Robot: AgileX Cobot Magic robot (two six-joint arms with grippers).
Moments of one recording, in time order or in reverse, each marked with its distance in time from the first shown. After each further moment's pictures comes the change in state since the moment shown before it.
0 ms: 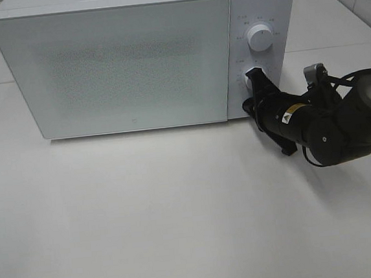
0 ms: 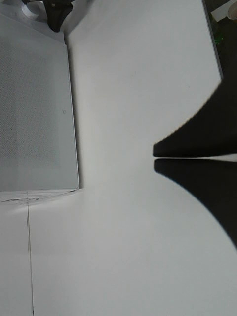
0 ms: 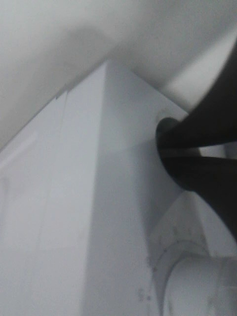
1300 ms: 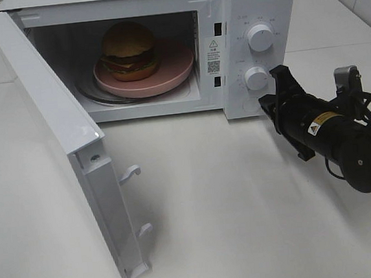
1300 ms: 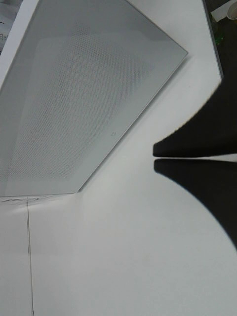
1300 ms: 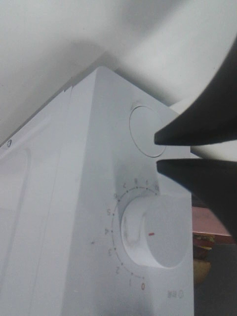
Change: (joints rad) left arm 0.000 0.000 0.000 0.000 0.000 0.000; right arm -0.003 -0.092 0.231 -0.021 -0.251 0.033
